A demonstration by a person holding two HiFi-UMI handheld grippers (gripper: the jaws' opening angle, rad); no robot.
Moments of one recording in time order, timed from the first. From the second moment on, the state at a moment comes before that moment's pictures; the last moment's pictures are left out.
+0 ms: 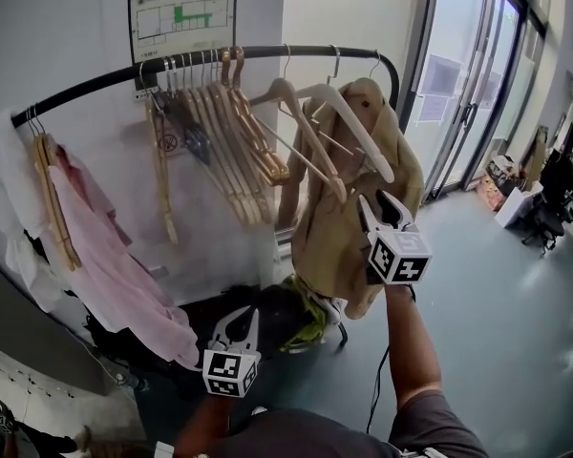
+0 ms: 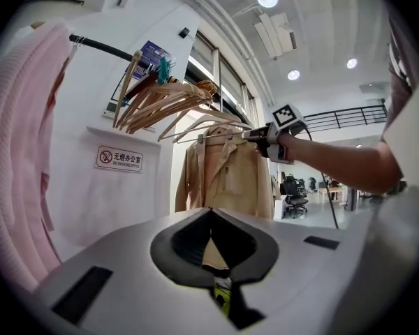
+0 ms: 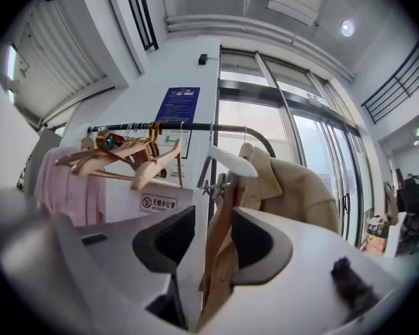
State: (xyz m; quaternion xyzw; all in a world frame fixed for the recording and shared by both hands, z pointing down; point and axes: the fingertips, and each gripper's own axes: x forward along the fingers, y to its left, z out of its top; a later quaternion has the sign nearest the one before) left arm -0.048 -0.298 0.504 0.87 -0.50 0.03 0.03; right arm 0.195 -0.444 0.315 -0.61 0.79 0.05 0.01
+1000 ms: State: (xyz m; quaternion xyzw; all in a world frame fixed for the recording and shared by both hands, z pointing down) left arm 0.032 -0.298 0.472 0.91 -0.42 0.02 -0.02; right arm 0.213 -0.253 0.468 -0.70 0.71 0.02 -0.04
